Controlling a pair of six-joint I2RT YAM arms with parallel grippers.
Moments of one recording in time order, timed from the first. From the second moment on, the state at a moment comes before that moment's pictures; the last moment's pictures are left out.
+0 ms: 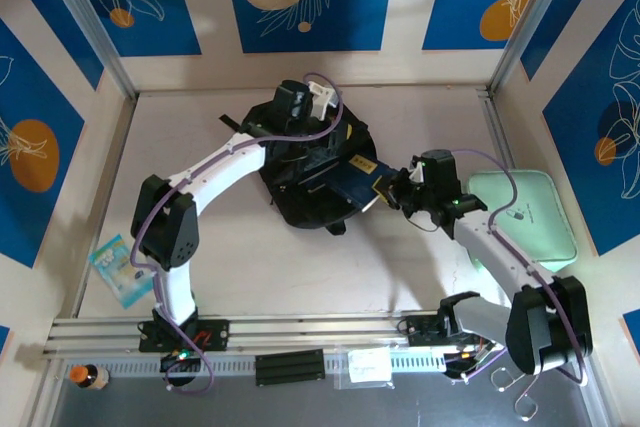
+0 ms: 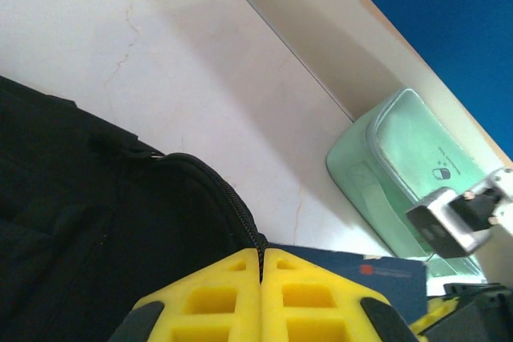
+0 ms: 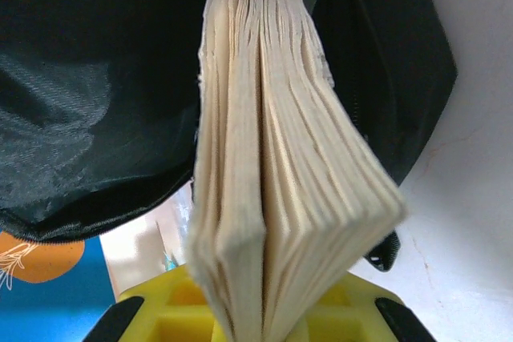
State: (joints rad) left arm -0.62 1.88 1.60 -0.21 0.45 -0.35; right arm 0.27 1.15 0.69 -0.24 -0.48 1.10
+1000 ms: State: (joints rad) left arm -0.62 1.84 1.56 -0.12 0.49 -0.41; right arm 0.47 1.83 1.07 0.05 -0.23 1.25
